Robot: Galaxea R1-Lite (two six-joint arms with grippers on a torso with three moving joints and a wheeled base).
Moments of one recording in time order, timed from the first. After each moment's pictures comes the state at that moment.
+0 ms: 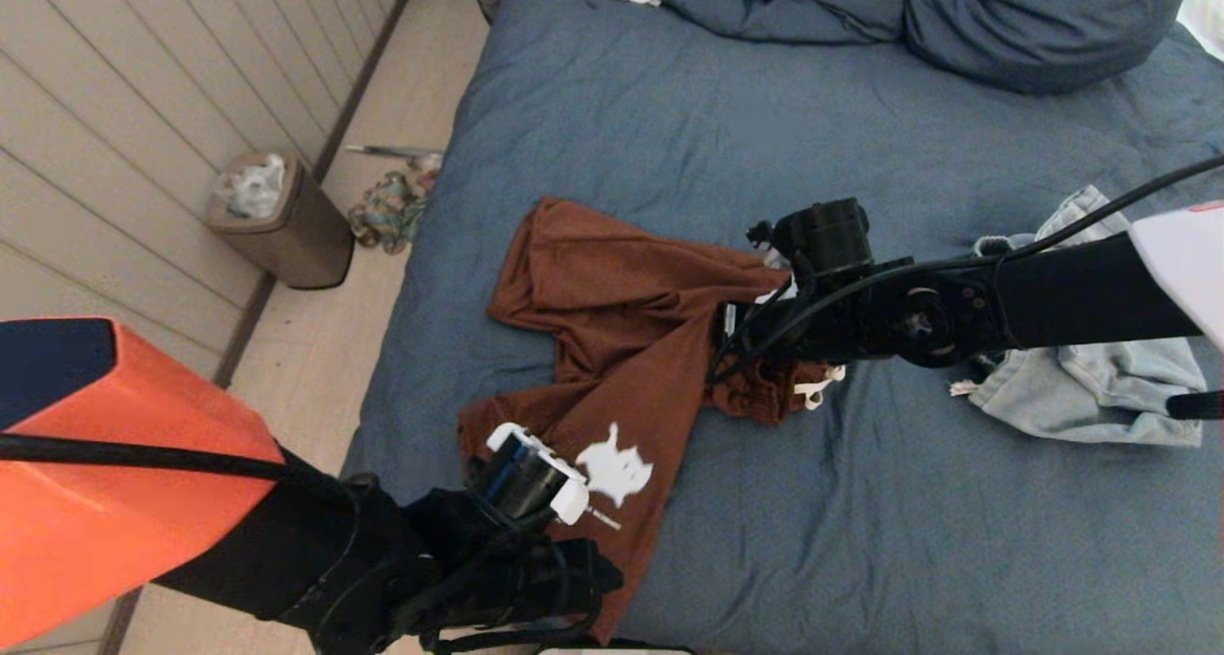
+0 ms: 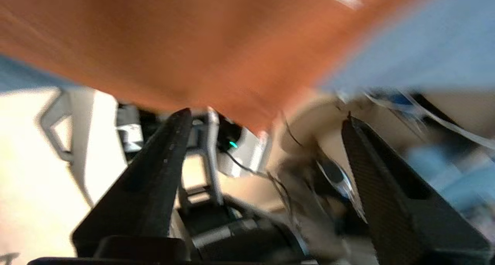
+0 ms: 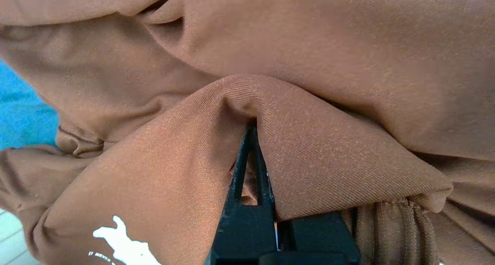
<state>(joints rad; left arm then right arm) -0.84 1.99 -0.81 -0.27 0.00 -0.79 0.42 2.01 -1.44 -0.04 -0.01 0.34</state>
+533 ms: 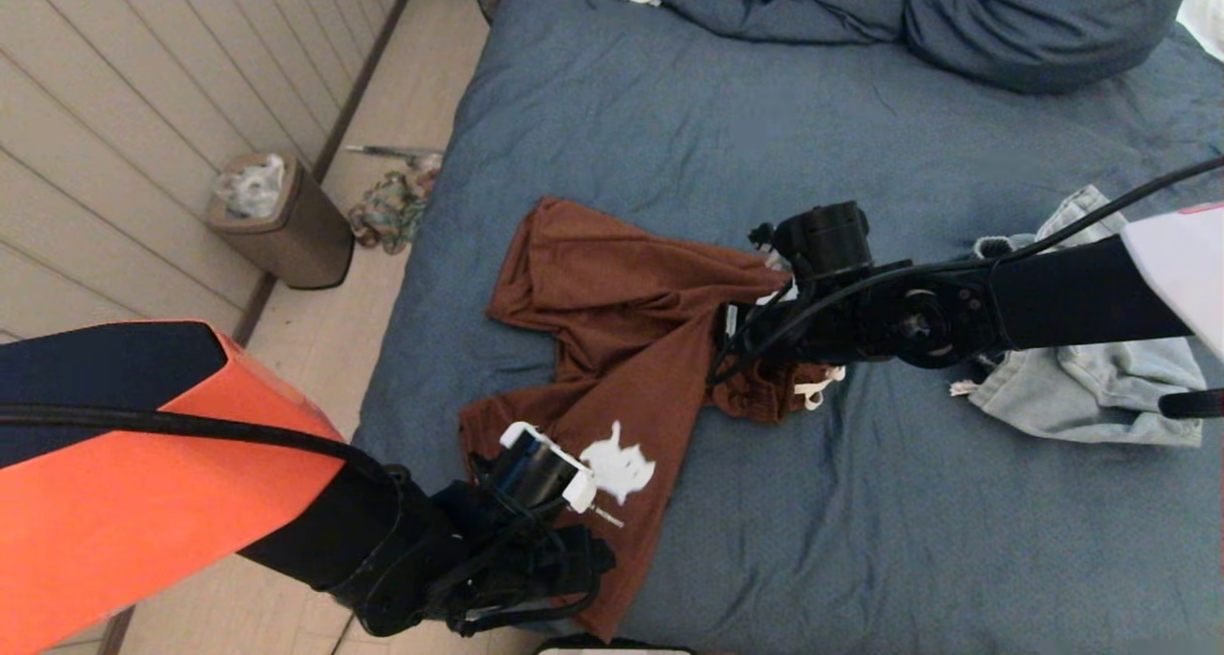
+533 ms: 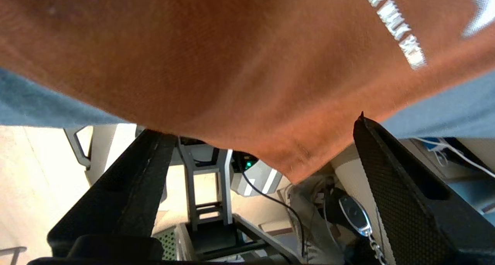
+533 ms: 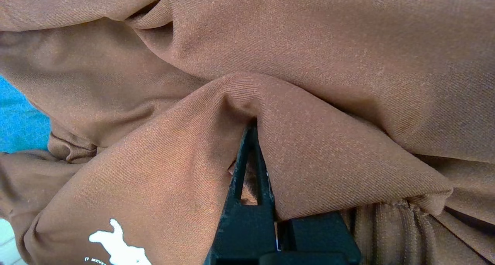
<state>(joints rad) -0.81 2.06 -0.87 -0.26 0.07 -0.80 0.41 2.02 -1.44 -0.04 -0.01 0.34</state>
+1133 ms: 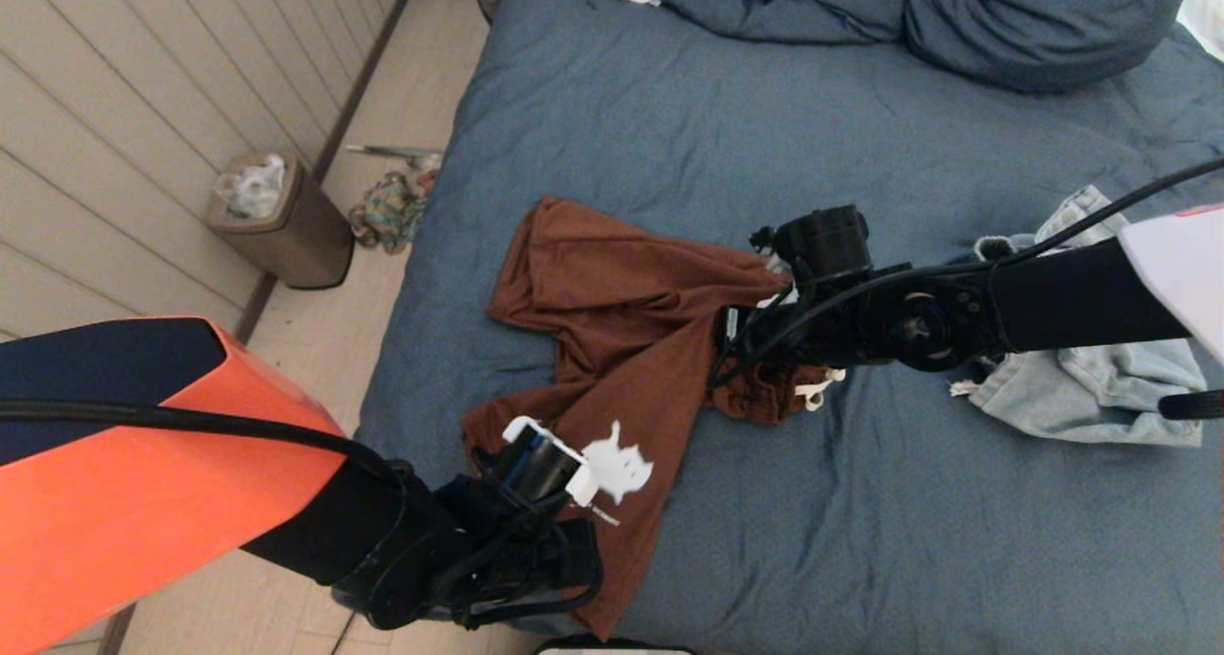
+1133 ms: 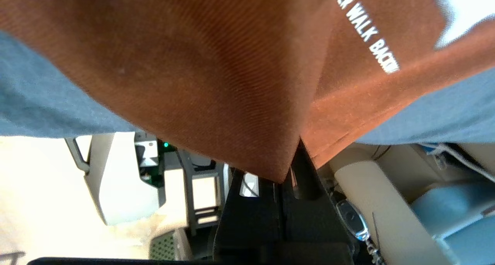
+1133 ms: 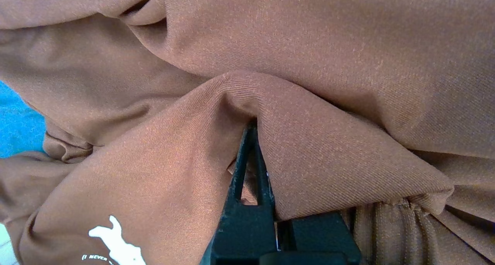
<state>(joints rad) -0.81 2.06 -0.88 -0.25 0.08 -0.79 0.41 2.02 -1.43 -0.04 -0.01 0.34</state>
